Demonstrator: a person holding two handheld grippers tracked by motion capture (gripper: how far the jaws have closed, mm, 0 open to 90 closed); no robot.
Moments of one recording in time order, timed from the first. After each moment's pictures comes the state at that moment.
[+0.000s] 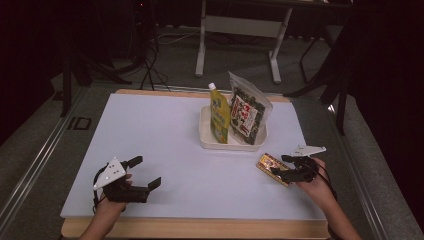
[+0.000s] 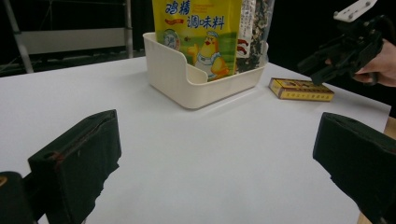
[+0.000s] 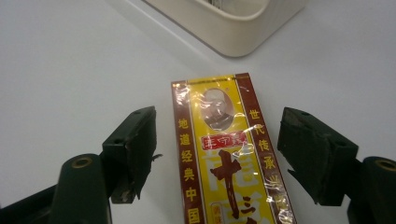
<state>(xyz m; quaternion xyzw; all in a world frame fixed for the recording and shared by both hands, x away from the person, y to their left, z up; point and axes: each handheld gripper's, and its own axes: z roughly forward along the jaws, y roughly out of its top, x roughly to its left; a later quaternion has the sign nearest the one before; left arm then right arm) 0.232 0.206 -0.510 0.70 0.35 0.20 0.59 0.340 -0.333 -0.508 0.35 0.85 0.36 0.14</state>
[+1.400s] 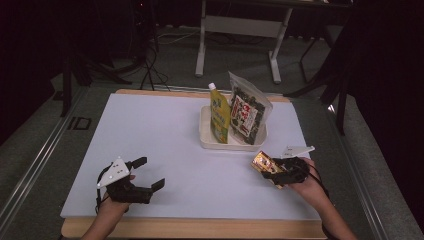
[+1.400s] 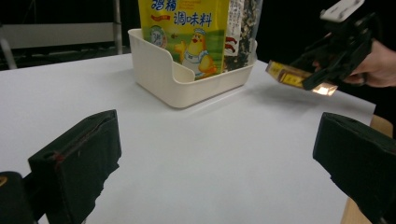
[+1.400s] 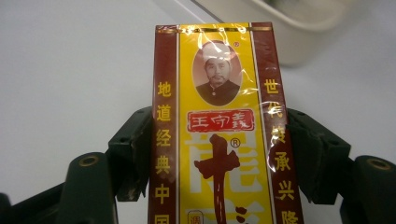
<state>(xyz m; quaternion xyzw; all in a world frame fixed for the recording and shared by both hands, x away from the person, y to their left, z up) 0.233 0.195 -0.506 0.71 0.34 0.17 0.59 0.333 -0.302 -0.502 0.31 0.88 0.36 0.10</state>
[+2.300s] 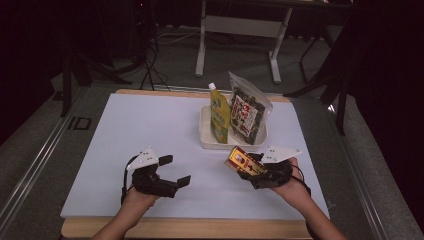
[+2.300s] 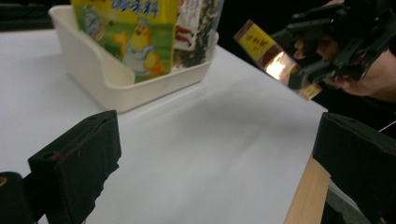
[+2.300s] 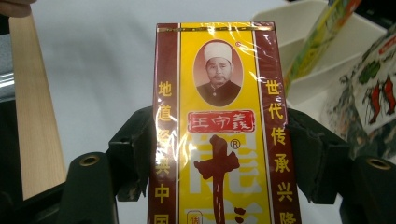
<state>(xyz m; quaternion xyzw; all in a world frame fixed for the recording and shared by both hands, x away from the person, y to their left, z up) 0.253 0.131 -0.469 0.74 0.35 0.08 0.57 0.294 -0.227 -0.447 0.20 0.87 0.44 0.14</state>
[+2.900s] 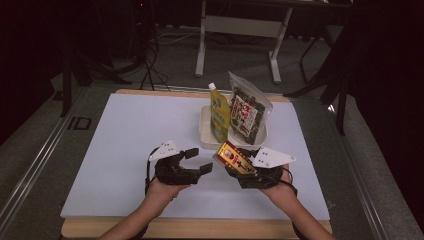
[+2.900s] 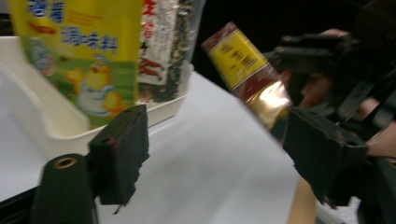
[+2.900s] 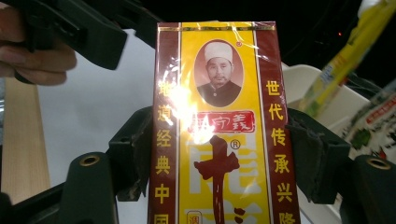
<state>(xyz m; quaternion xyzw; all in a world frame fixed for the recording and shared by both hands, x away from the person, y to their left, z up) 0.272 0.084 -0.460 0.71 0.34 0.06 0.62 0.280 -0.196 -0.440 0.18 0.83 0.50 0.19</state>
